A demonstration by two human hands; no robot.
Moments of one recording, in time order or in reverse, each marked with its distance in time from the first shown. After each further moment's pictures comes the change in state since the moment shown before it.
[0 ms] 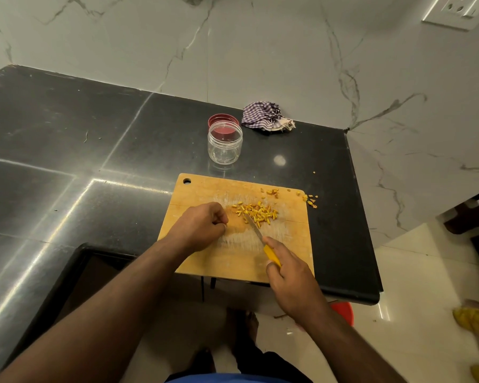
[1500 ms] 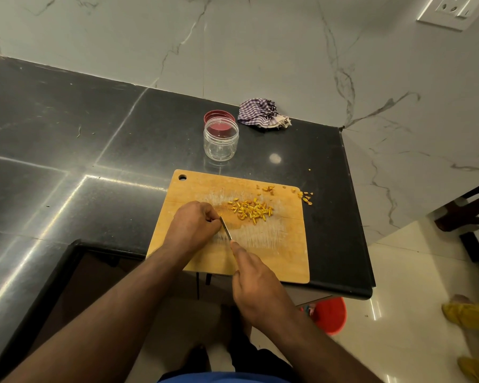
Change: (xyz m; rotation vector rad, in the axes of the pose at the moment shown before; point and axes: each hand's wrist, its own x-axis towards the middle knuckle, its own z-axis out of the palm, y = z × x) left_hand -0.004 -0.004 0.018 -0.022 0.235 -0.052; right_hand -0.009 -0.029 0.037 -0.150 -0.117 -0.114
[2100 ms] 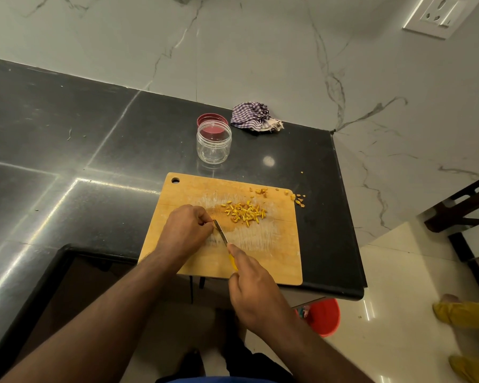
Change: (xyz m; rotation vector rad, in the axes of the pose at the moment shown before) left_hand 0.000 -0.003 0.003 -0.010 -0.001 -0.011; right_hand -0.007 -0.002 -0.007 0.043 0.028 -0.009
